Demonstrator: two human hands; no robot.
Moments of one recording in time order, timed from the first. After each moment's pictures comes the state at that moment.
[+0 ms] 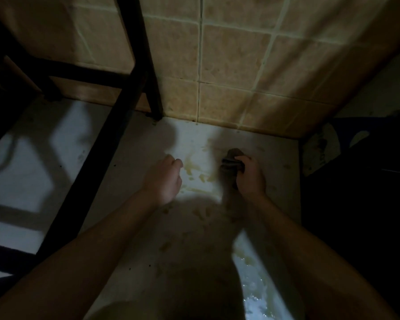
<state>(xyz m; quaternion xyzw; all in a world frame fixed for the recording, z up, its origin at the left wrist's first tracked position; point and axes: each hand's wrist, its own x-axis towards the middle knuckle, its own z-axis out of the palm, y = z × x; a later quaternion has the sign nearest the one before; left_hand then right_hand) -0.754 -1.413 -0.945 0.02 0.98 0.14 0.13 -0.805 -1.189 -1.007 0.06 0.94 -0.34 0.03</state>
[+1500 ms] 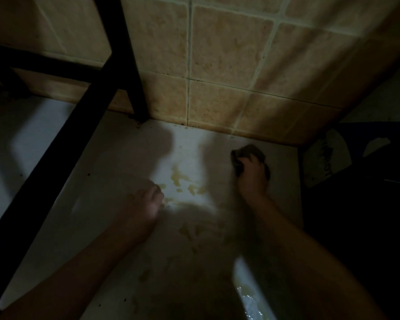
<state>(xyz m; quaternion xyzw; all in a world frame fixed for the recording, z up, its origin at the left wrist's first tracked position) -0.735 -1.420 -0.992 0.05 0.98 0.05 0.20 -0.861 -1.163 -1.057 0.04 0.98 -0.19 0.02</state>
